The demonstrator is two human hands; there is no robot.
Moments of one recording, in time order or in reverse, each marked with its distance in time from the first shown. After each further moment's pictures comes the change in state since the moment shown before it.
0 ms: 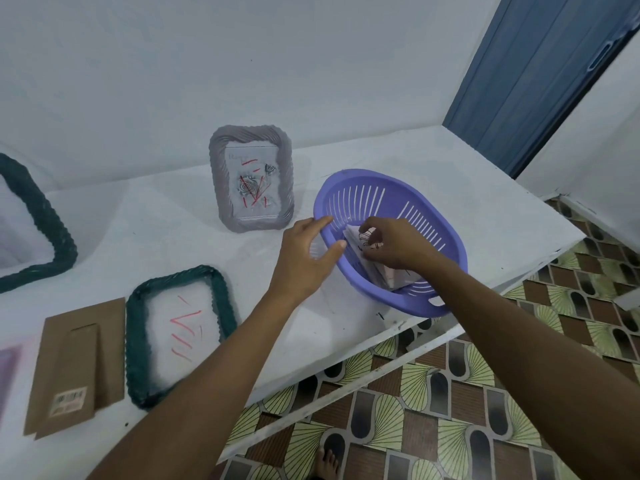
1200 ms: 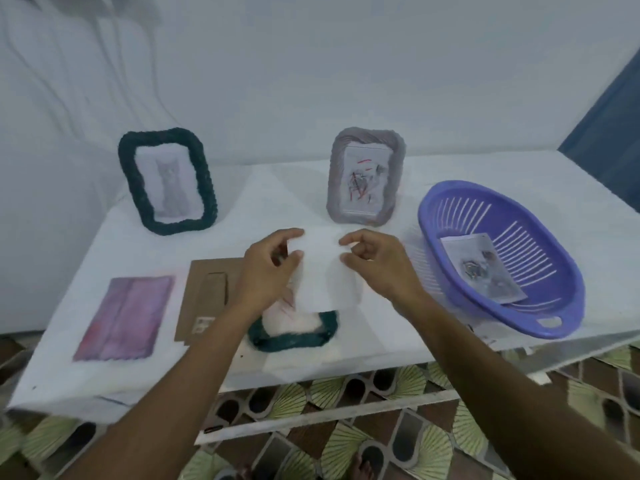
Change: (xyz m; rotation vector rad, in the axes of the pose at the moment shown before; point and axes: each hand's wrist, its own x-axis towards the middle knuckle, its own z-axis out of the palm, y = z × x) left_hand -0.098 -0.037 -0.167 0.004 0.284 -0.229; right_hand -0.038 -0.166 0.078 0.772 0.036 -0.213
